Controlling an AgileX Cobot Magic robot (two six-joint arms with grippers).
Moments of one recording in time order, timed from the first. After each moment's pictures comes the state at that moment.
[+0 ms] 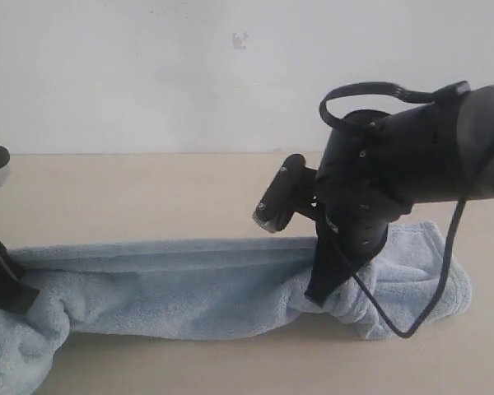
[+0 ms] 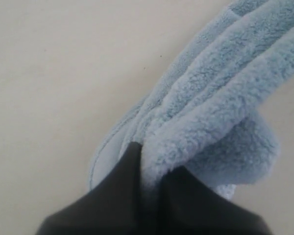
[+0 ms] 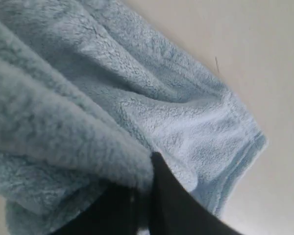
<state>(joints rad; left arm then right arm) -0.33 1.18 -0.71 0.15 0.66 0.00 0.66 1.80 -1.11 -0.68 0.77 0.20</state>
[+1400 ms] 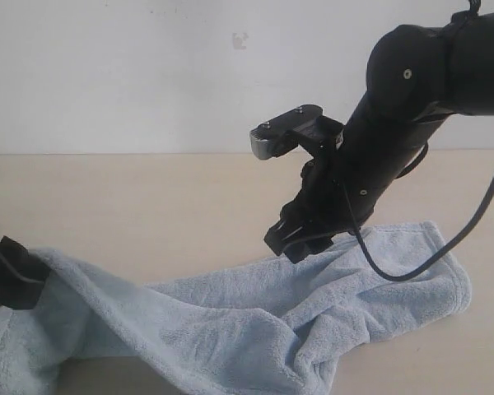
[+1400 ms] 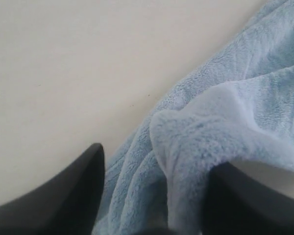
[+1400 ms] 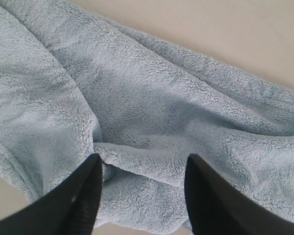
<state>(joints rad) -0.33 1.10 -0.61 0.07 0.46 0.01 0.53 1.71 -1.24 0.15 0.81 -0.29</state>
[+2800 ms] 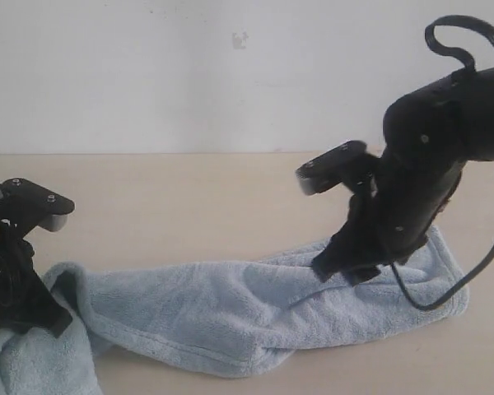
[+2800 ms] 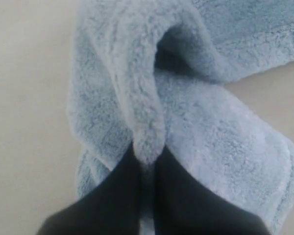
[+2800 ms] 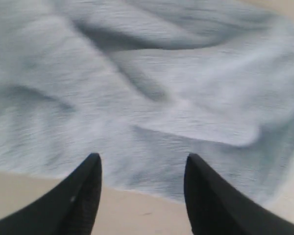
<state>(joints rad) -0.32 1.54 -0.83 0.16 0.77 0.01 0.48 1.71 -1.10 -0.18 0.75 0.07</state>
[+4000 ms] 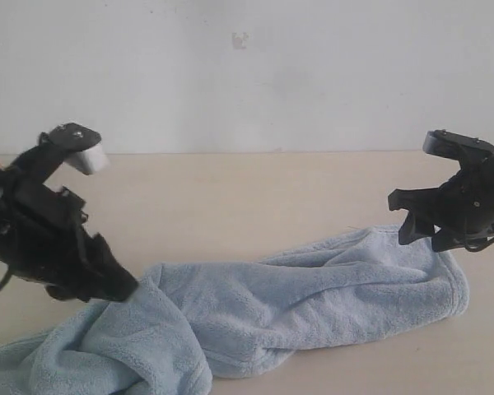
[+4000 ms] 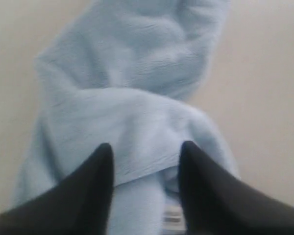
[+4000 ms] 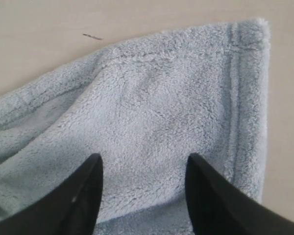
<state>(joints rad) -0.29 1.42 -0.89 -0.55 0.80 0.75 0.00 1.86 -1.10 0.53 0.55 -0.35</state>
